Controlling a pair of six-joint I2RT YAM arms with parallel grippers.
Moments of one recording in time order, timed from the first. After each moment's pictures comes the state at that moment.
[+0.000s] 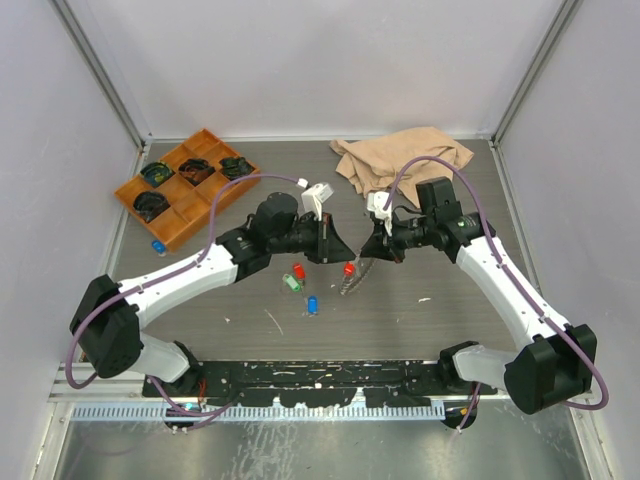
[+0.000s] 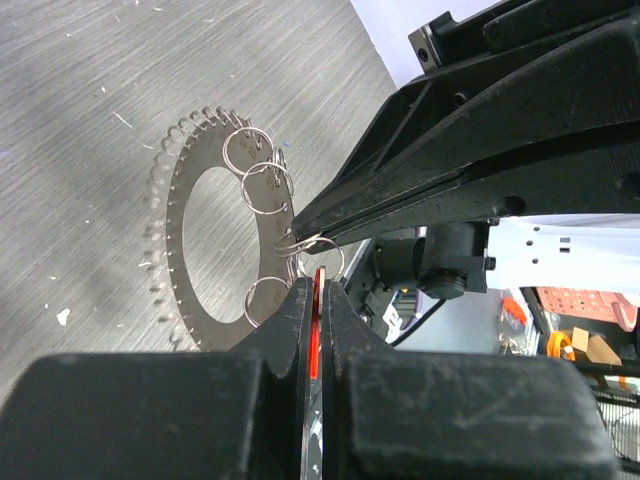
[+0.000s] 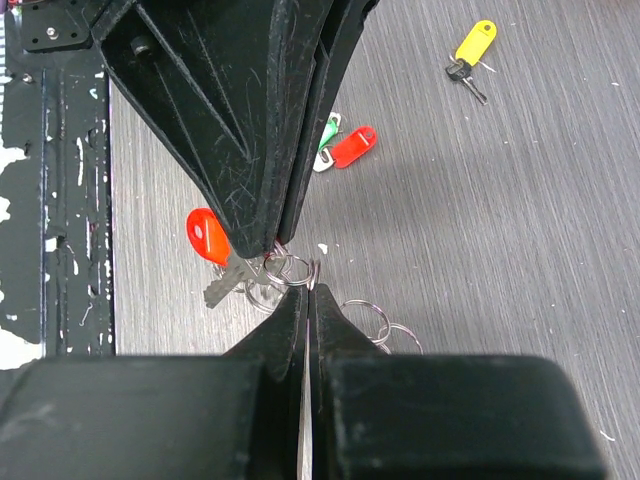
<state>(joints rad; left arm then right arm) -0.82 1.42 1.04 0.00 0.43 -0.67 0.31 1.20 1.05 -0.69 -0.93 -0.74</state>
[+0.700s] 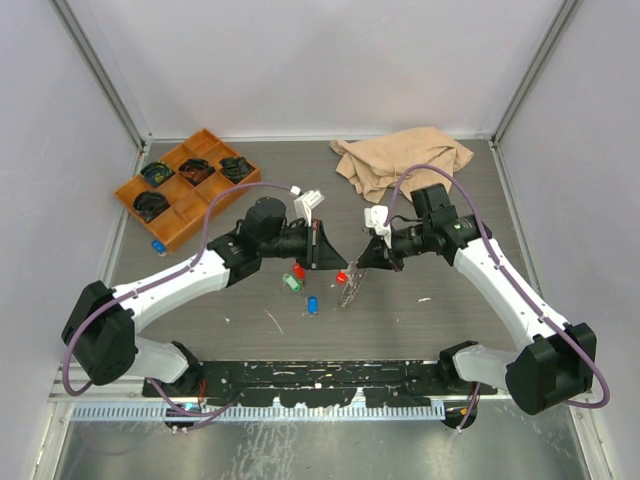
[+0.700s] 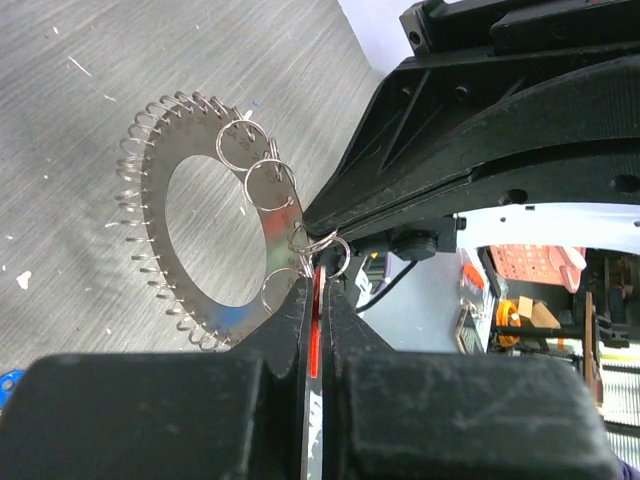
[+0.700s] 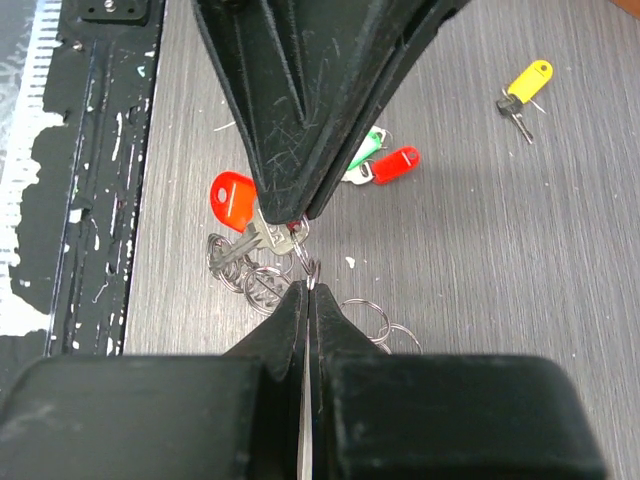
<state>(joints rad) -0.76 1.37 0.95 0.05 0.57 -0.72 0.34 1.20 1.04 -0.76 -1.00 -0.89</state>
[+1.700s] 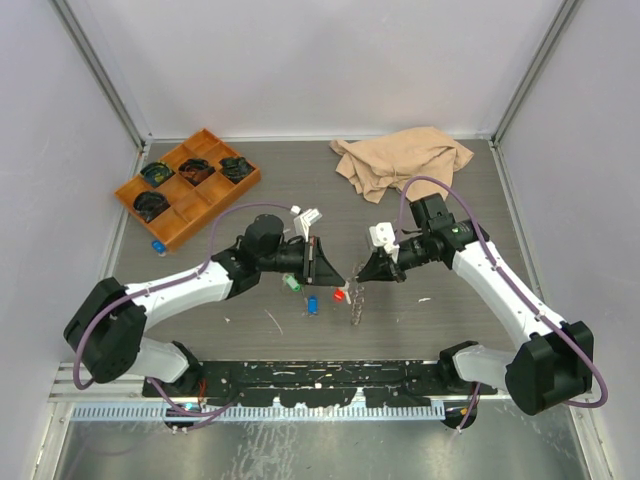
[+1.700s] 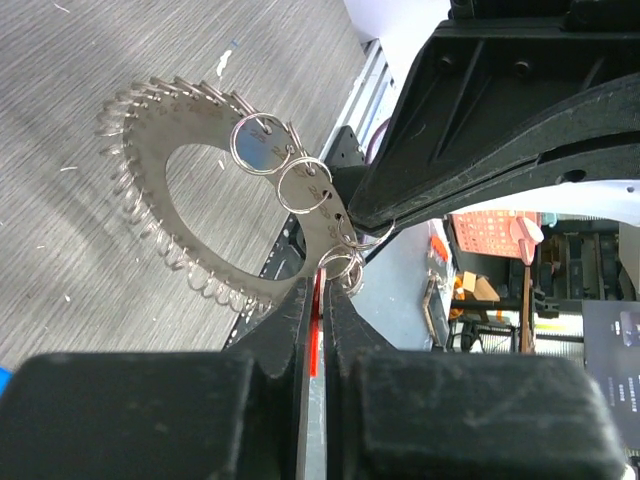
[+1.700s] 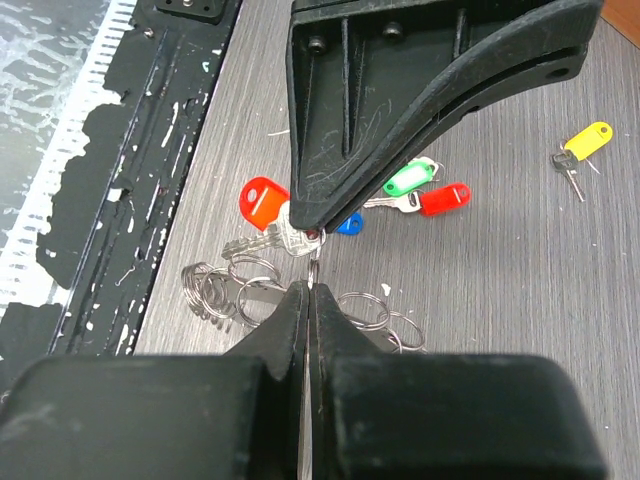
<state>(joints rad) -0.76 1.39 0.78 0.23 0.67 -0.83 0.33 1.20 0.97 -0.87 -1.14 -1.15</state>
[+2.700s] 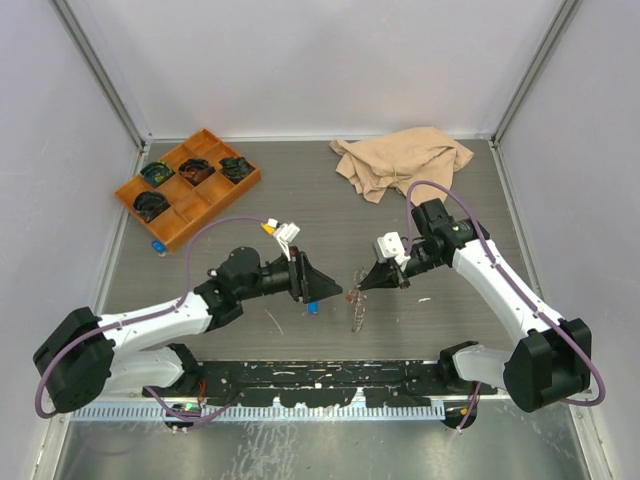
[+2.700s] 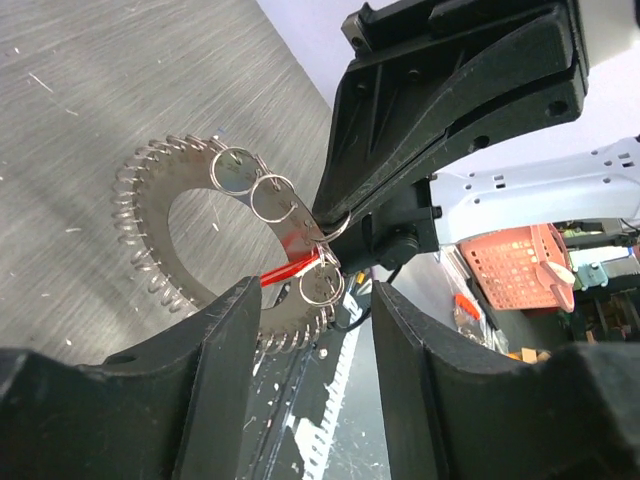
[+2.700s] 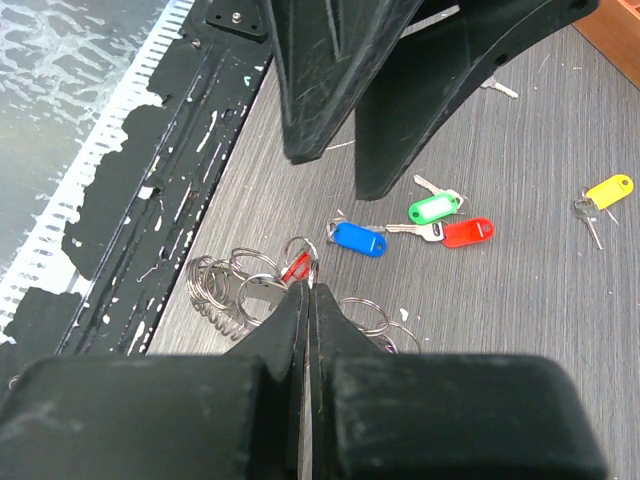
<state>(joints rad) -0.86 1.15 0.51 0.57 0.43 -0.82 0.31 1.21 0.97 -1.05 -1.23 -1.42</state>
